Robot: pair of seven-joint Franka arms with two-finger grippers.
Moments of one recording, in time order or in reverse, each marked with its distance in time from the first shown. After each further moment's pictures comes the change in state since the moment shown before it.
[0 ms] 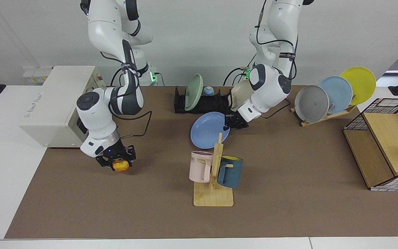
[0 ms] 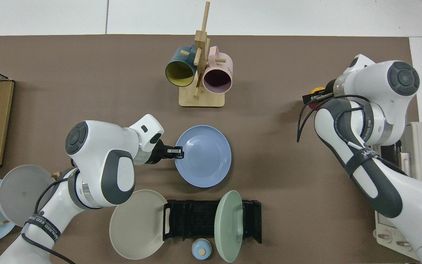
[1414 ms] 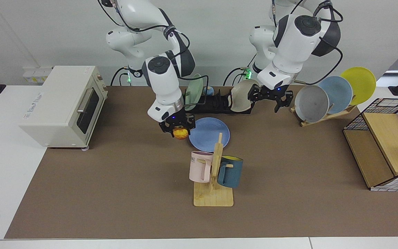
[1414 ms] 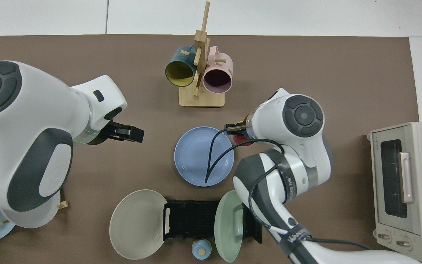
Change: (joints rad) left arm 0.066 -0.140 0.033 0.405 0.619 -0.556 -0.211; right arm 0.409 -0.167 0.001 -0.078 -0.019 -0.131 0.620
